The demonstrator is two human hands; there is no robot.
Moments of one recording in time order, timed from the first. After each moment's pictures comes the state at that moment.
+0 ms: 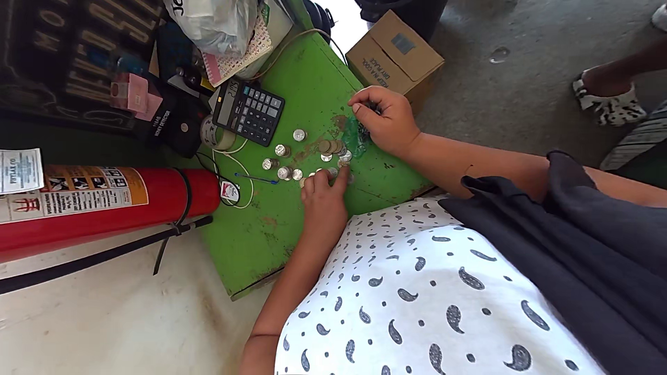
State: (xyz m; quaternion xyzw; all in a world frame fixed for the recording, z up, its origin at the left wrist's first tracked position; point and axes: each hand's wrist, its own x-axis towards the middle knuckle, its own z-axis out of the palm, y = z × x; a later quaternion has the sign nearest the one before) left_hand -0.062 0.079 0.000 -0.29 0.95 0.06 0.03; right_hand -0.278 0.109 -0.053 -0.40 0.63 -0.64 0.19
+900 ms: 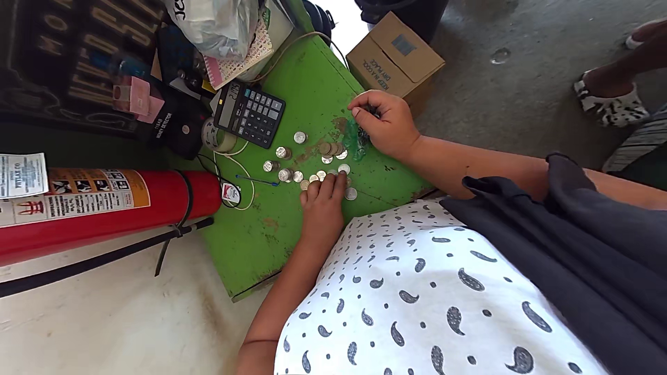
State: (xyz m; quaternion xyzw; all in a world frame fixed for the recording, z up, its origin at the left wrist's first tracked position) left_hand -0.047 0.075 -0.015 -0.23 0.97 0.00 0.01; right_hand -0.278 0.108 -0.054 -0.41 0.63 -0.63 0.19
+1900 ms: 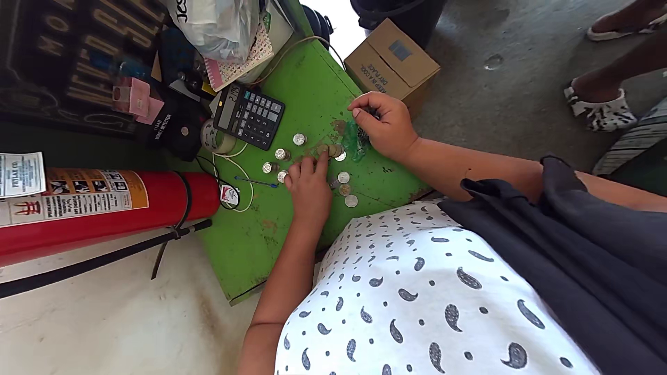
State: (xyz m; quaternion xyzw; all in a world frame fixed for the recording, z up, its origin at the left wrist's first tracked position) left_hand -0.079 0.040 -0.010 -0.33 0.95 -0.01 -0.01; right_hand -0.278 0.109 -0.053 -0.40 0.63 -0.64 0.19
